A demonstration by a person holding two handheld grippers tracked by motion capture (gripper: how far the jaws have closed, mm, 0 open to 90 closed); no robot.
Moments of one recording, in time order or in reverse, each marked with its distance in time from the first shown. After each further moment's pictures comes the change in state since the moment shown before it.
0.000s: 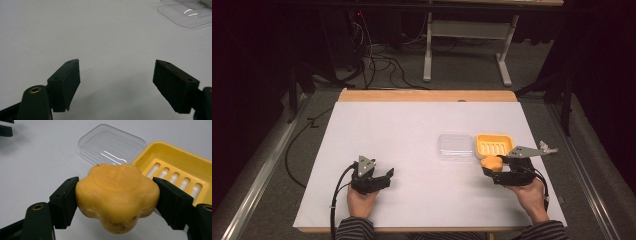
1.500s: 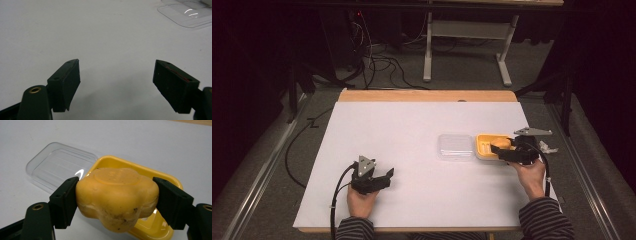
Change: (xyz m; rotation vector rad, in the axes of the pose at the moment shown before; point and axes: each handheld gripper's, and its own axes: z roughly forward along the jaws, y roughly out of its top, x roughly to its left) left arm 0.000 0.000 0.000 0.000 0.002 -0.001; right arm -0.058 0.023 0.023 -0.013 -0.138 0.153
